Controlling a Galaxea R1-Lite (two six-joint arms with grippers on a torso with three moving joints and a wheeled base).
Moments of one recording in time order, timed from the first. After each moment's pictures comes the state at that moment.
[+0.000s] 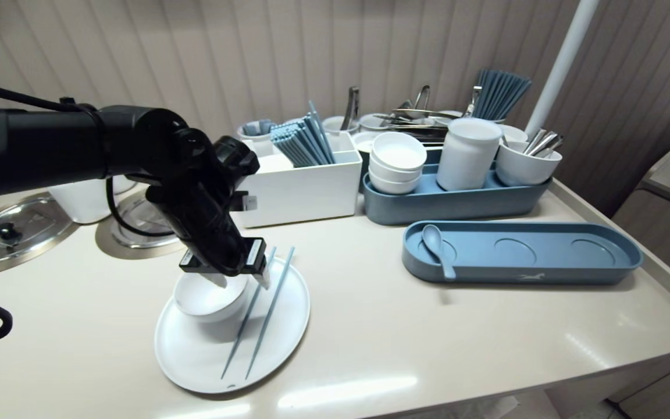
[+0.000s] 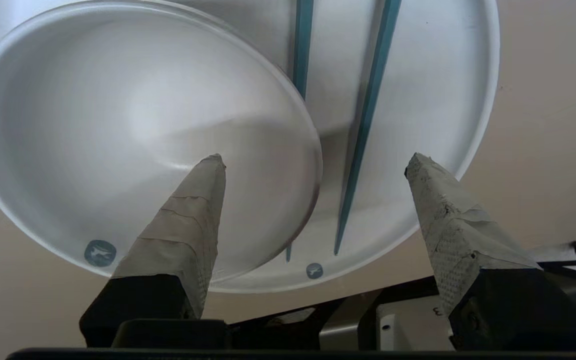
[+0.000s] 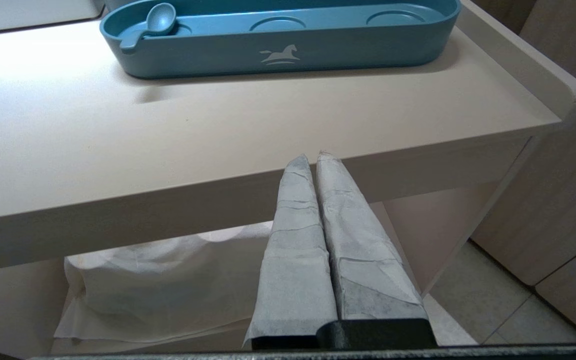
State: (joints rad) left arm -0.41 2.05 -1.86 1.06 -0.01 -0.24; right arm 0.00 0.00 0.00 0.00 0.00 0.01
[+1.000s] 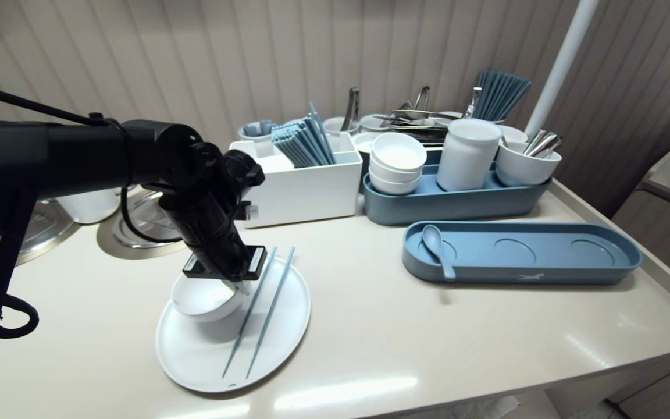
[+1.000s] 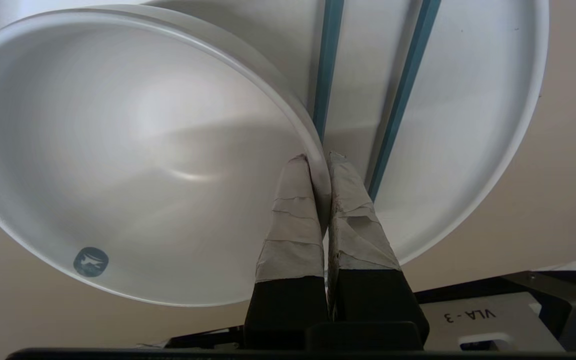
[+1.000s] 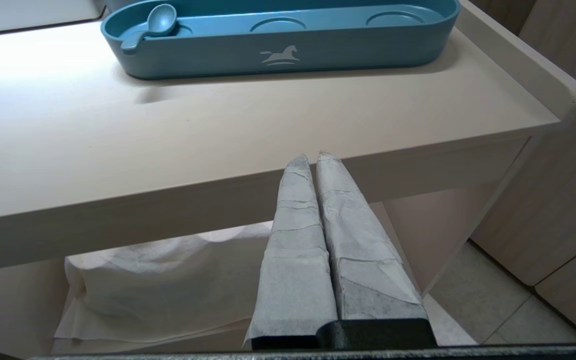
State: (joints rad) left arm -0.40 2.10 -1.87 1.06 0.00 -0.24; right arm 0.00 0.00 0.00 0.00 0.00 0.01
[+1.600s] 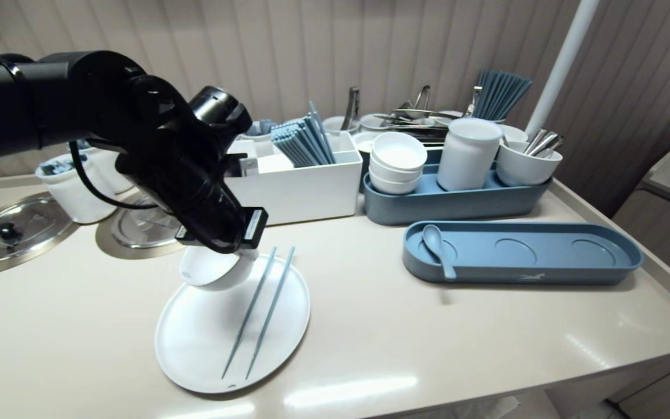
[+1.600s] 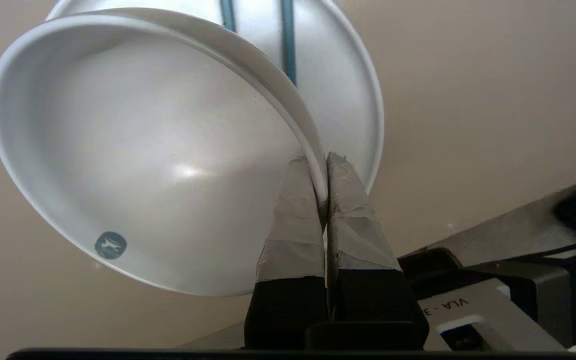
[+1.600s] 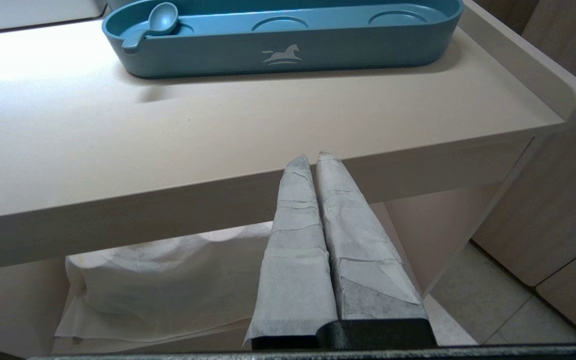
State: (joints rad) left arm -0.47 1.95 -1.94 1.05 0.00 -0.20; right arm 0.00 0.00 0.00 0.00 0.00 0.01
